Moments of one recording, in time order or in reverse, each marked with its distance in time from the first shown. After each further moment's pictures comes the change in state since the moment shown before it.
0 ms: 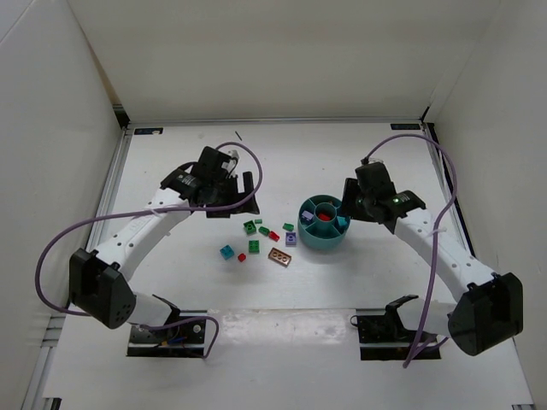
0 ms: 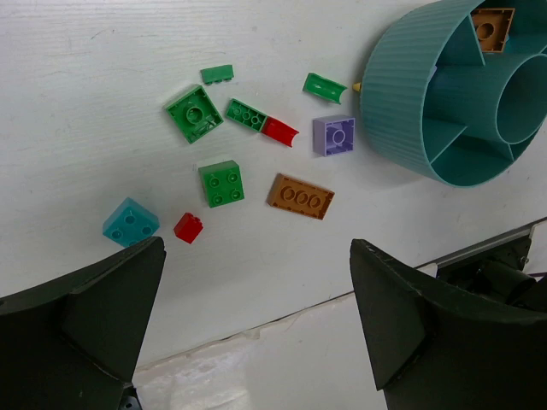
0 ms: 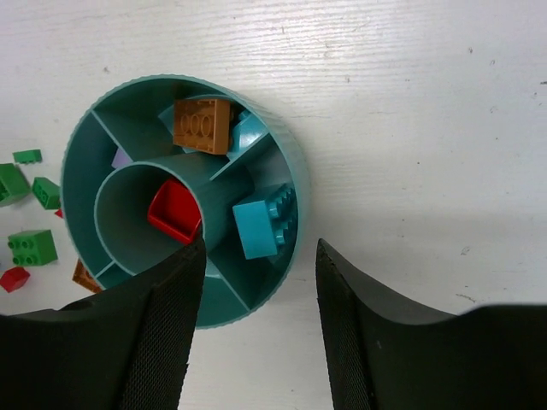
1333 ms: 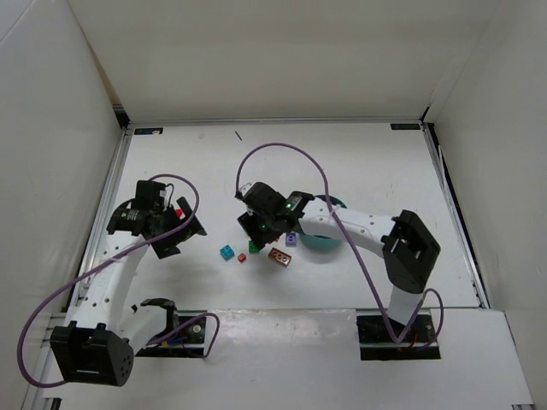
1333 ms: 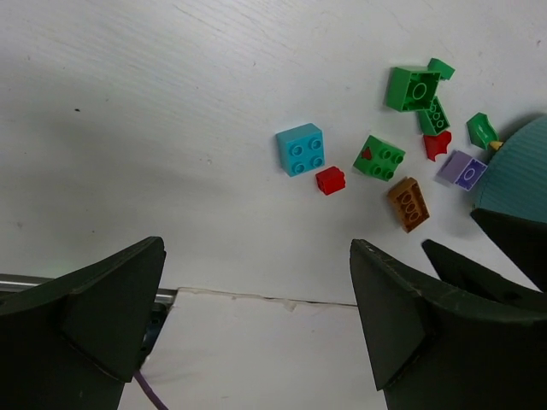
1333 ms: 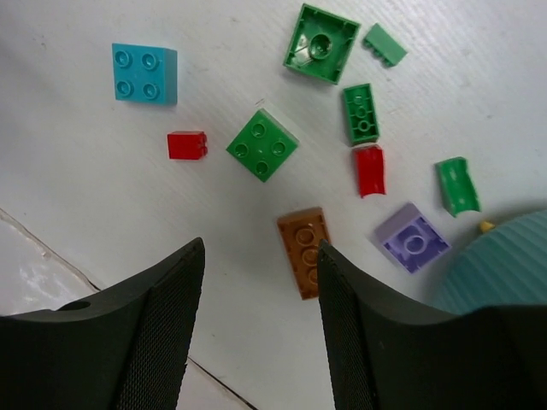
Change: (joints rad) left arm 0.422 -0.389 -0.327 -0.204 -0.010 -0.101; right arm 0.601 0.539 0.435 -0.002 -0.094 -0.239
